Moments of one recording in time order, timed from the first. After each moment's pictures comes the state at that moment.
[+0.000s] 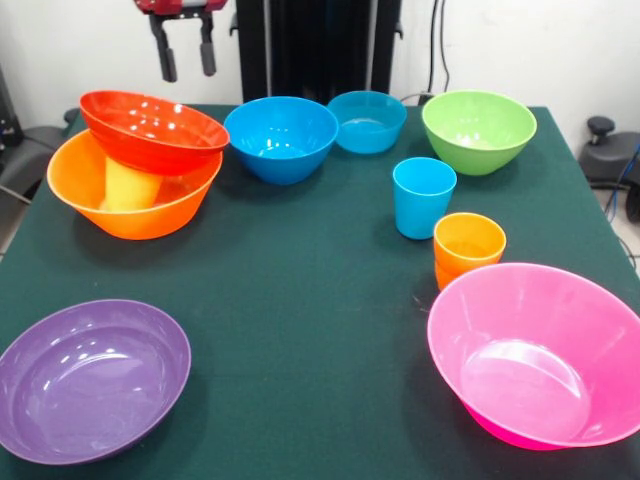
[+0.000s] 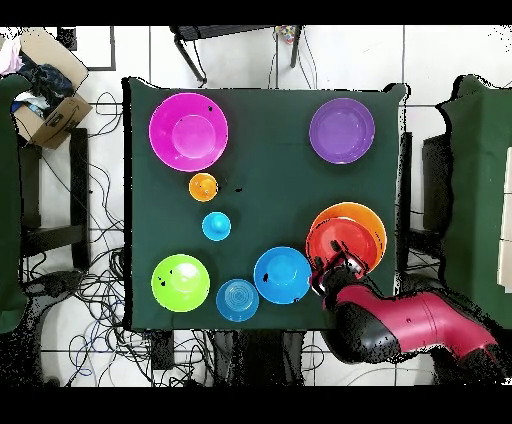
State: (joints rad) arm -1.23 -0.95 0.84 2.25 -0.86 0.25 1.17
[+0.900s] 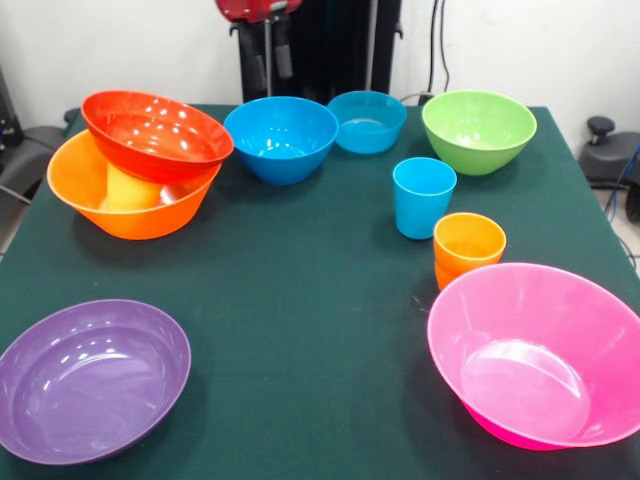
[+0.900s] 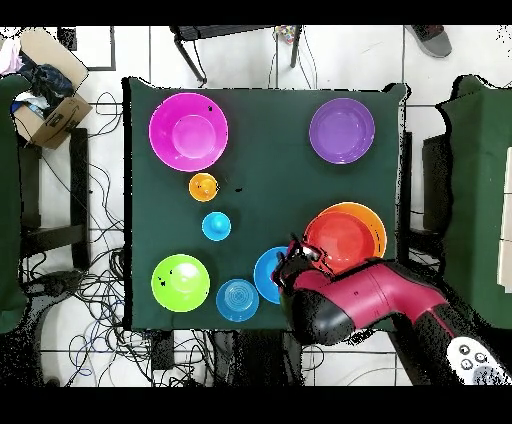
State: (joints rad) arm -1.09 -0.95 0.94 2.25 -0.85 0.36 1.17
